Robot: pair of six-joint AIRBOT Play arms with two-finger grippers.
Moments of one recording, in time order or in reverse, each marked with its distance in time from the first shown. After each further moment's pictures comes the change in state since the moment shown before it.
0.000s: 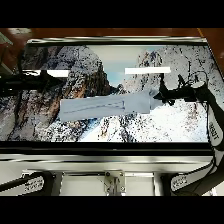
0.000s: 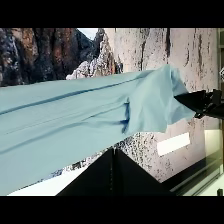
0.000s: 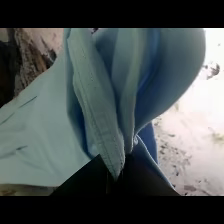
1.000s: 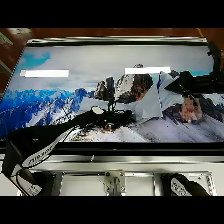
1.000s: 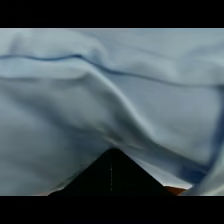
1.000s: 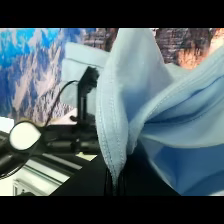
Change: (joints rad) left arm -0.872 -0.504 -0.029 -0.525 0.550 -0.080; right arm 0.001 0.633 0.000 -0.056 0.355 0.095
